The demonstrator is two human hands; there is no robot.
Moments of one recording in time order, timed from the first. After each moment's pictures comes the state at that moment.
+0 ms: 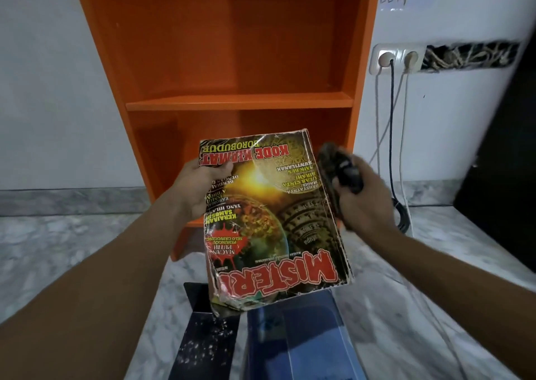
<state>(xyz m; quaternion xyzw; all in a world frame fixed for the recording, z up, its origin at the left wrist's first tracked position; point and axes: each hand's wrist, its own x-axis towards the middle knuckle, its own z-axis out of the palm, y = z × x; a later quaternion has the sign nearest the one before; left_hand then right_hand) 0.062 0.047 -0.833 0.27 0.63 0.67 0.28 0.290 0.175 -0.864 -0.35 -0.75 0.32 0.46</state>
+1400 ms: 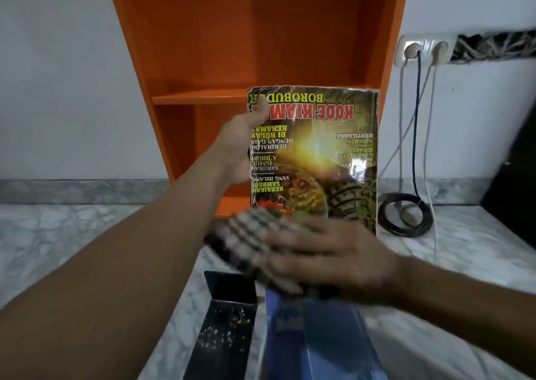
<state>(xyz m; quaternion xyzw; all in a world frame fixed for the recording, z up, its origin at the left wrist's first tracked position) 0.095 0.053 -0.776 0.34 0.52 0.67 0.40 0.289 0.106 -0.875 0.27 -0.87 -0.08 0.41</state>
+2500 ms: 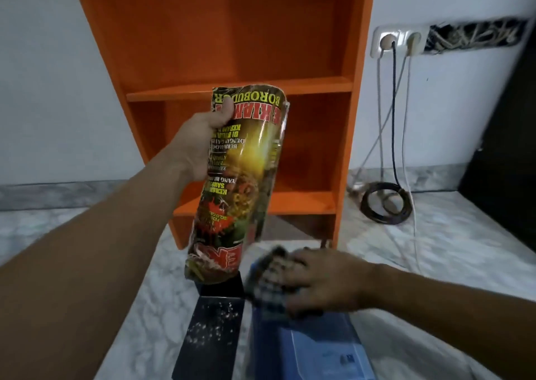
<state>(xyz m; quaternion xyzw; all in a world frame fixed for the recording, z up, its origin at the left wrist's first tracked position) 0.083 0.044 -0.781 0.39 0.53 0.65 0.37 0.306 0.140 -0.948 0.22 -0.95 -0.13 0.20</state>
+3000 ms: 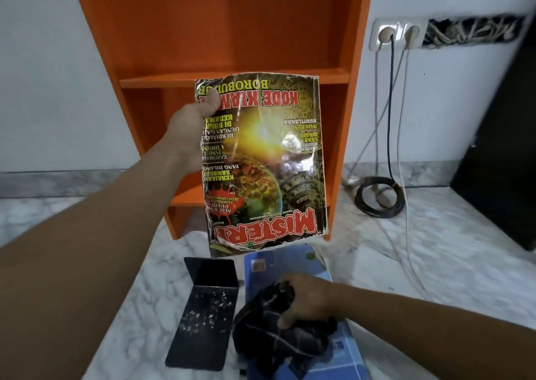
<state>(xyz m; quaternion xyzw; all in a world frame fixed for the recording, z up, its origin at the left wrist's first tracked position) 0.075 0.047 -0.792 0.32 0.53 0.71 0.32 0.291 0.105 -0.983 -0.29 -0.87 0.36 -0.18</state>
